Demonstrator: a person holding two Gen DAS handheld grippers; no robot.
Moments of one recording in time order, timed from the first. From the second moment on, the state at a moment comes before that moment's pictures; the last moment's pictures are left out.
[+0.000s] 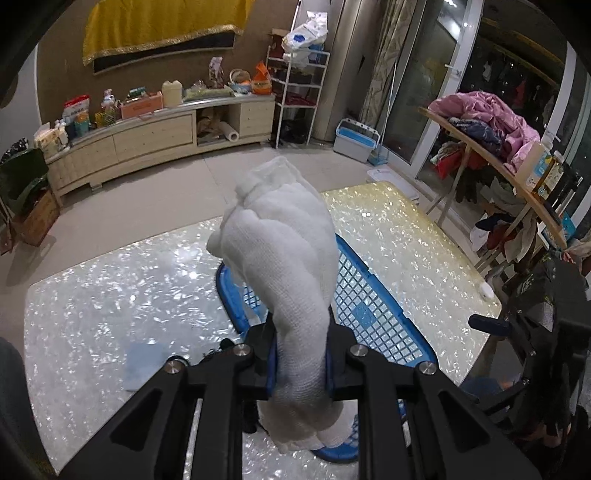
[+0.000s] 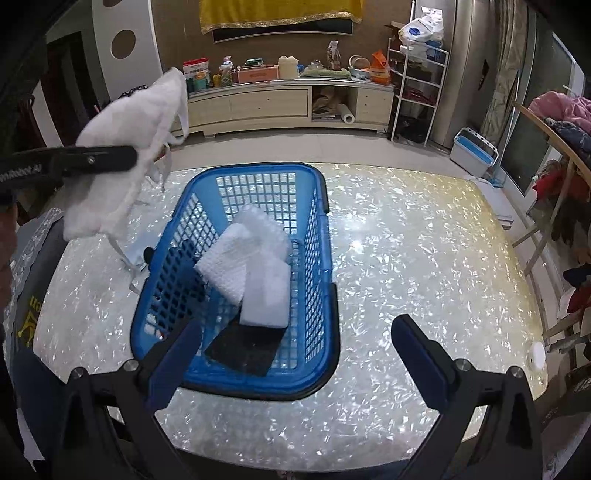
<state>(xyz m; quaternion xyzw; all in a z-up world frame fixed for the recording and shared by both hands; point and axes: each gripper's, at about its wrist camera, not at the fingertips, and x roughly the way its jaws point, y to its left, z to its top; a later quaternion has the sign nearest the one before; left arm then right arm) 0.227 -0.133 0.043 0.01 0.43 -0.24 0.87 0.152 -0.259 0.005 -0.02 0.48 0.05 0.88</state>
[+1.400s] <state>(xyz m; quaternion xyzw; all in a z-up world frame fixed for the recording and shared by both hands) 0.288 -0.232 -0.101 0.08 0.58 -0.24 0.78 0.190 -0.290 -0.047 0.04 0.52 0.07 0.85</state>
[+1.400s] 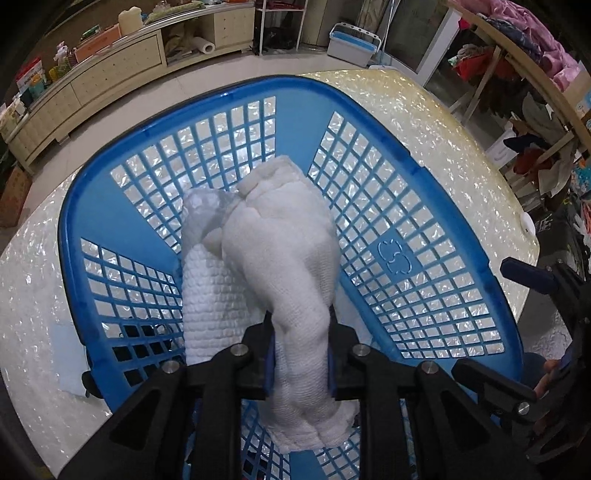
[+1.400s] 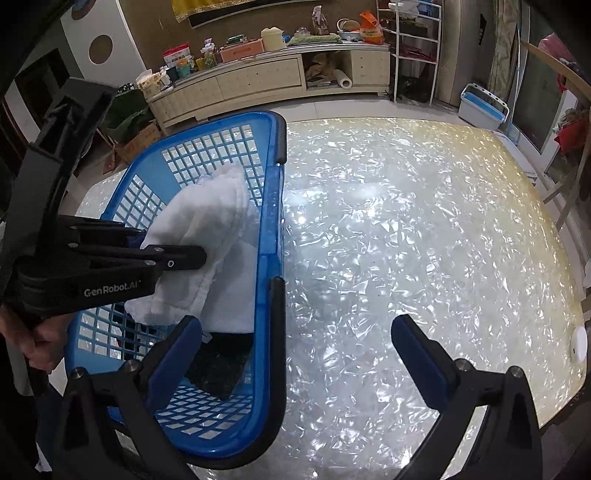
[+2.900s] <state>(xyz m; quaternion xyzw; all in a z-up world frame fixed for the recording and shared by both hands) 0.156 -0.121 0.019 0.10 0.43 -0.19 0.88 0.123 -0.212 0.031 0.01 0.45 0.11 0.89</state>
